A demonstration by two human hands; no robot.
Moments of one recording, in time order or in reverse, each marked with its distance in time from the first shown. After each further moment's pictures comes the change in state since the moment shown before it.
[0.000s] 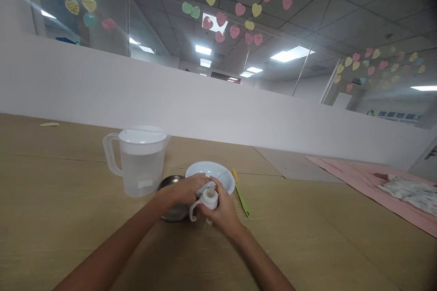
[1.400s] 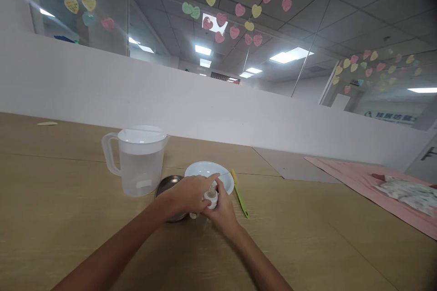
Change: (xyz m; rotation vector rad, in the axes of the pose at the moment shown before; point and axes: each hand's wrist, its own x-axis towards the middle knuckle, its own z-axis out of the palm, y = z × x) left_hand -0.013 0.064 -0.032 0.184 -0.017 -0.194; right_hand -0.001 -0.004 0.001 0.014 0.028 0.066
